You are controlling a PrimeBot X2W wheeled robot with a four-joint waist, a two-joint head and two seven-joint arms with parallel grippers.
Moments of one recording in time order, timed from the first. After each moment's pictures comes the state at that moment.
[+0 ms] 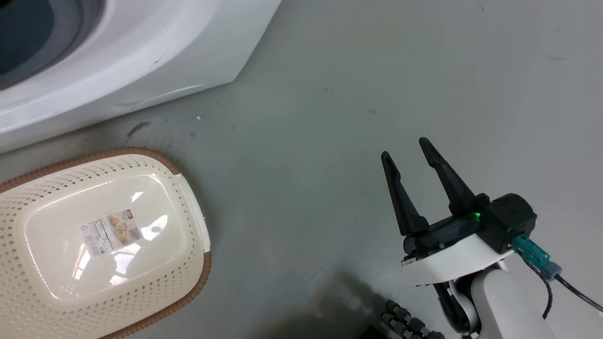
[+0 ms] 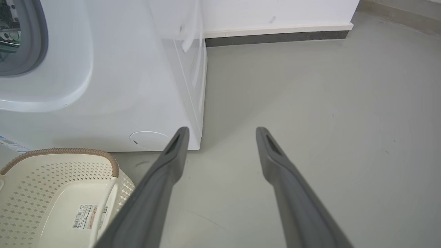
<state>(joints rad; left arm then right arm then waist) -1.34 0.57 -0.05 0.98 -0.16 0.00 0.23 -0.25 -0.05 0.27 0.07 0.20 0.13 -0.25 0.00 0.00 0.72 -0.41</state>
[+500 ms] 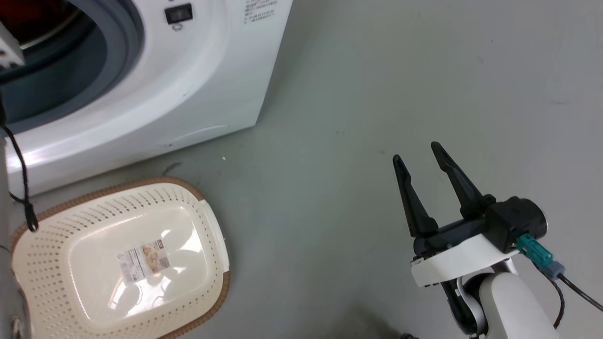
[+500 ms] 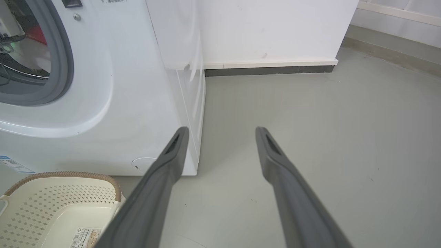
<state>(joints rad) -1.15 0.48 -0.02 0.96 -0.23 0.01 -0.17 -0.24 -0.05 0.23 0.07 0.16 0.13 -0.22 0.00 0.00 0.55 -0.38</state>
